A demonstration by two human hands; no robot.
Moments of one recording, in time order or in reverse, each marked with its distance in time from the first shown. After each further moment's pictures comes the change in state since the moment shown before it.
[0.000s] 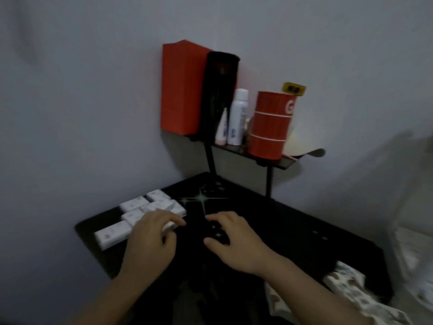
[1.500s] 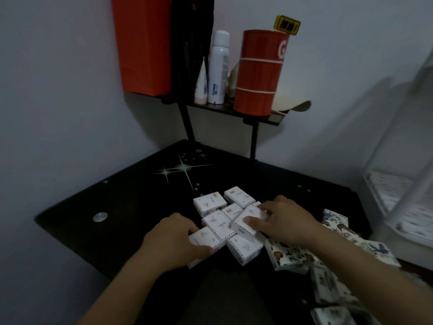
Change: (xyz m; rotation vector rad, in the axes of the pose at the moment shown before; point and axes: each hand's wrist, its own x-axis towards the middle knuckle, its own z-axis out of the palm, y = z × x) left_hand -0.005 0.008 0.036 0.190 -0.854 -0.175; right_hand -0.055 0.044 -0.029 -0.328 -0.134 0.591
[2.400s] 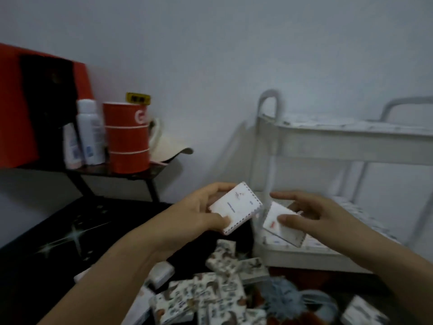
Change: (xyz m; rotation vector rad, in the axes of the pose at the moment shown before) left_hand 0.001 0.253 -0.047 -0.834 -0.467 0.690; right_hand -0.170 0.162 -0.127 0.763 0.517 0.038
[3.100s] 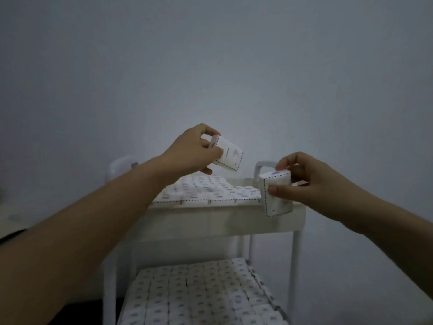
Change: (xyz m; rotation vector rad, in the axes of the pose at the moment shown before) left_hand 0.267 0.184 0.134 0.321 0.160 0.417; right_hand 0.004 -0.014 -0.272 -0.195 0.378 -0.063
